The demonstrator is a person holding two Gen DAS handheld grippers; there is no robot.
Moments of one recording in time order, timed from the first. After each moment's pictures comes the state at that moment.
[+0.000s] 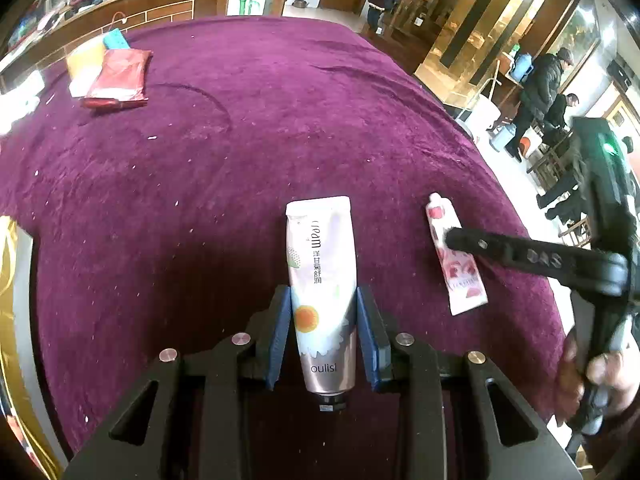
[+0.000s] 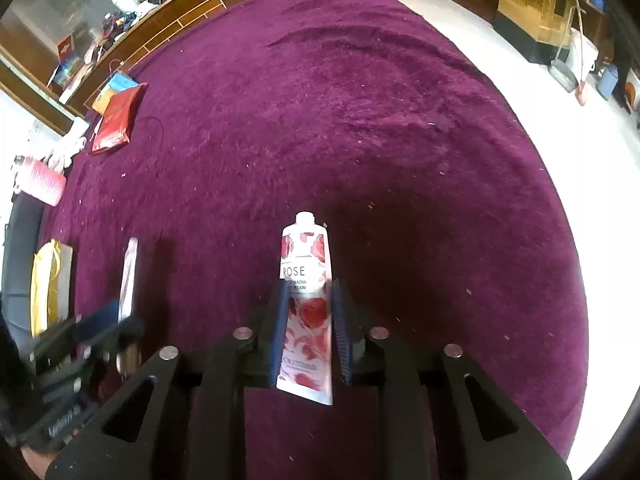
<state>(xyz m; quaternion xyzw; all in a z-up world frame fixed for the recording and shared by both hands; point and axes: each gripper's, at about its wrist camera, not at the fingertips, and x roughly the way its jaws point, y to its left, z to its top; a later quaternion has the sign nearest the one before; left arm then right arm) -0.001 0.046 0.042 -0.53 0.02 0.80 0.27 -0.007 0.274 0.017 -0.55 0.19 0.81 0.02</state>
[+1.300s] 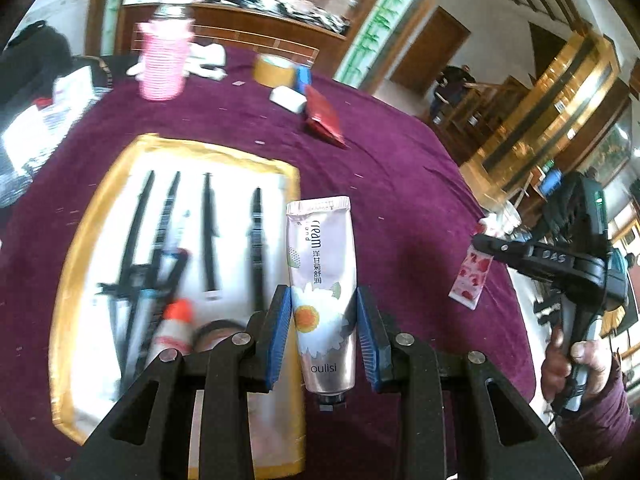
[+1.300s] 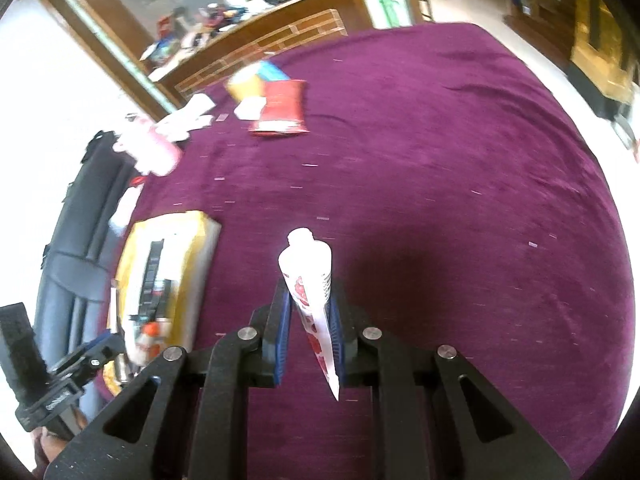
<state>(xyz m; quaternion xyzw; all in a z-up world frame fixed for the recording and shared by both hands) 0.059 -0.203 0.104 -0.46 -0.14 0.86 0.17 0.008 0.114 0.100 -0.49 0.17 0.85 -0.11</state>
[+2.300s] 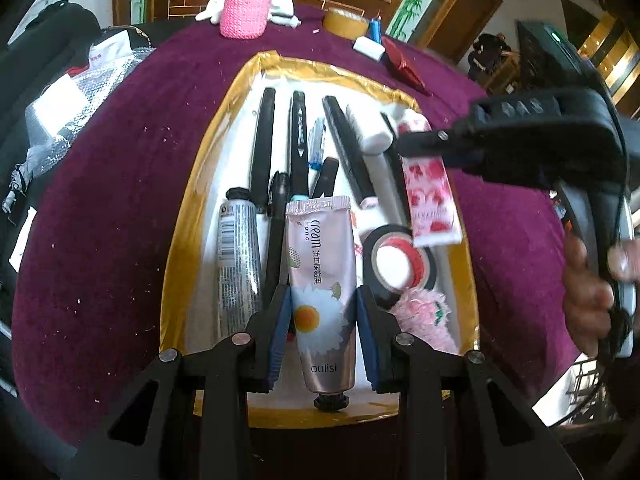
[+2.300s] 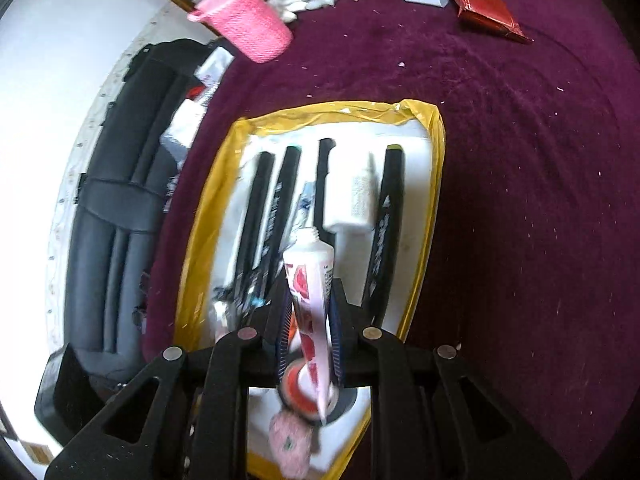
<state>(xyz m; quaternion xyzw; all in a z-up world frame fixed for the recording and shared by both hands) 0.089 -0.285 0.038 -0.53 -0.09 0.83 0.12 -0.040 -0.101 0.034 -0.60 0.15 0.76 -0.22</state>
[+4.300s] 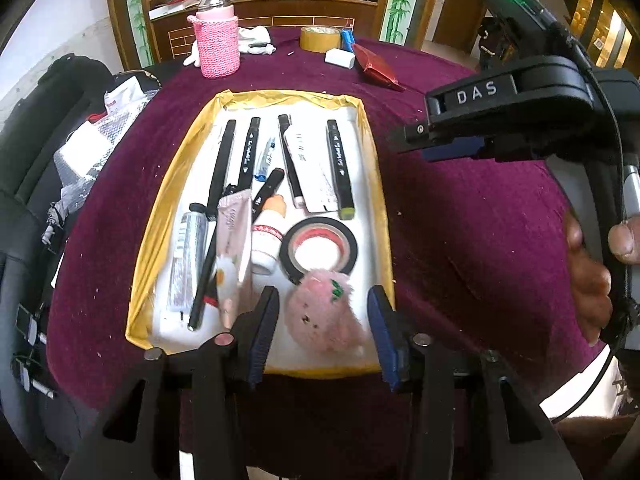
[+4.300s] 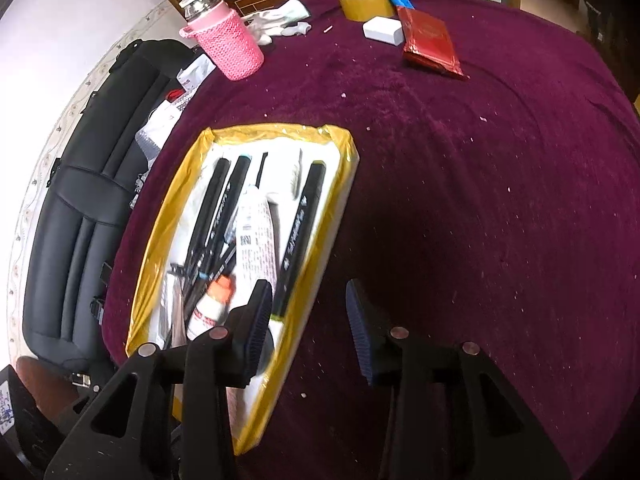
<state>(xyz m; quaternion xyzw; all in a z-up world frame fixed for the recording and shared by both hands) 0.134 -0.199 0.084 -0.51 -0.01 0.86 0.07 -0.011 -0.050 0.066 -0.57 0.08 0.79 -0.19</state>
